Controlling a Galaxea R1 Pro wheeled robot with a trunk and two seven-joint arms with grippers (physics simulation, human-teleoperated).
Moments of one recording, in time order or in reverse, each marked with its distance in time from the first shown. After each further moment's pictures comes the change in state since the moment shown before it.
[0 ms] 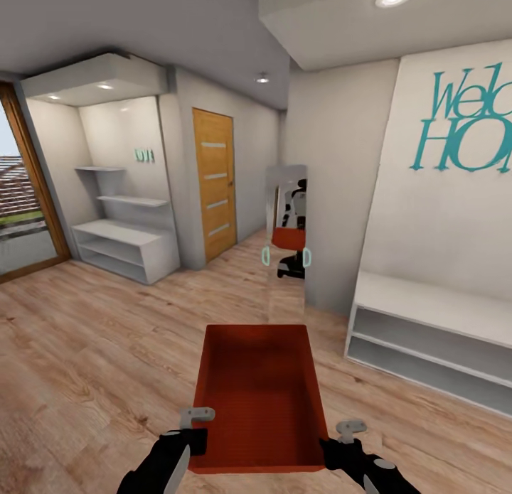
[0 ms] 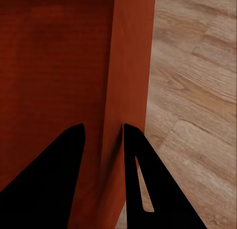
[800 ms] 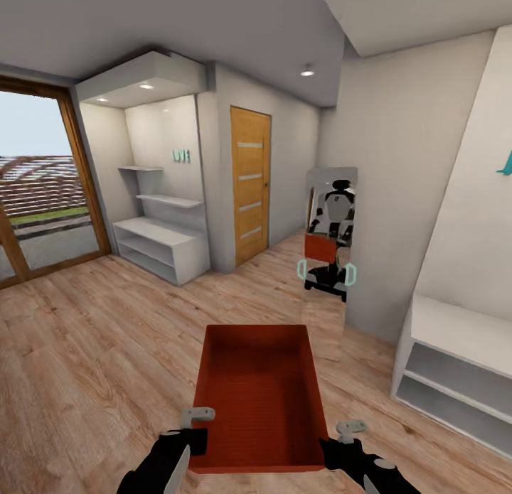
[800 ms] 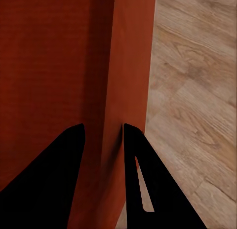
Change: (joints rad) left arm 0.000 0.002 -0.005 0.000 0.003 -0.002 -0.001; right arm 0.000 0.000 0.000 -0.001 -0.001 0.000 0.000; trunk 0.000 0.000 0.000
